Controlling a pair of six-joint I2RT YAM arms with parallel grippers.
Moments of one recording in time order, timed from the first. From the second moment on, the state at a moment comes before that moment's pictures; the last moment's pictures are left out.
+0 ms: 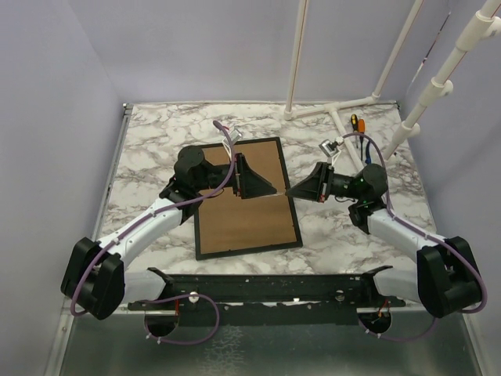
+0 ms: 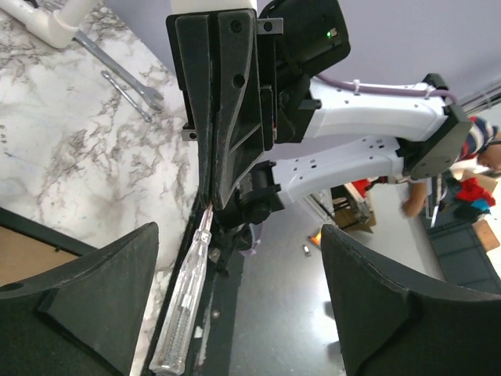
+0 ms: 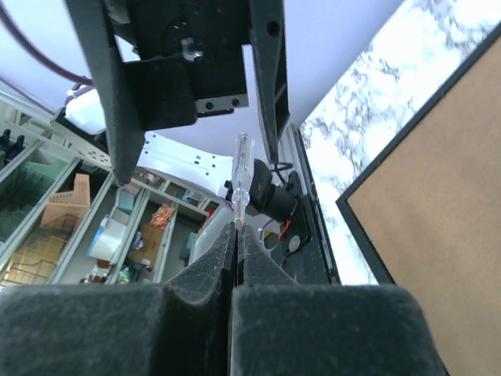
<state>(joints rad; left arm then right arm) -0.55 1.24 0.81 0.45 0.92 -0.86 0.31 1.23 0.53 0.89 -1.09 1.13</state>
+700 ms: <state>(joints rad) -0.54 1.26 0.80 0.58 0.90 -1.08 0.31 1.21 0.57 1.01 -1.06 0.99</state>
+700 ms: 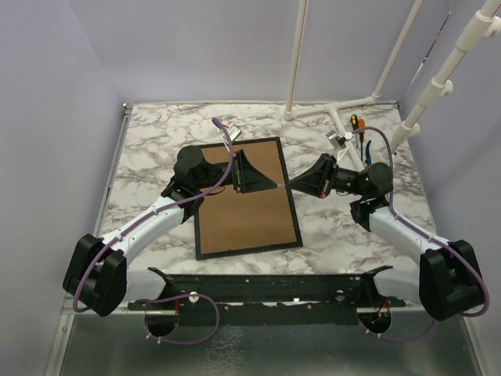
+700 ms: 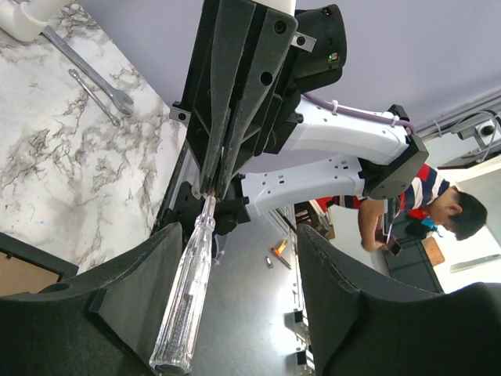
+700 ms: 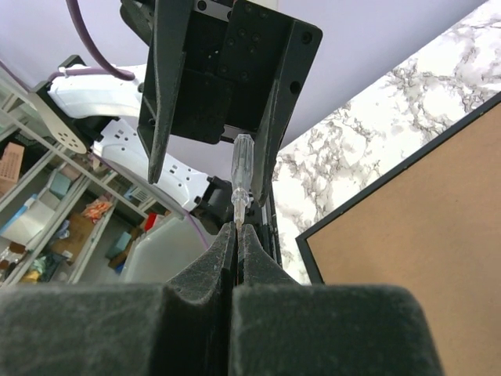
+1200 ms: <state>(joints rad) -0.54 1.28 0.80 0.58 0.90 -1.08 0.31 1.21 0.60 0.92 -1.08 0.92</state>
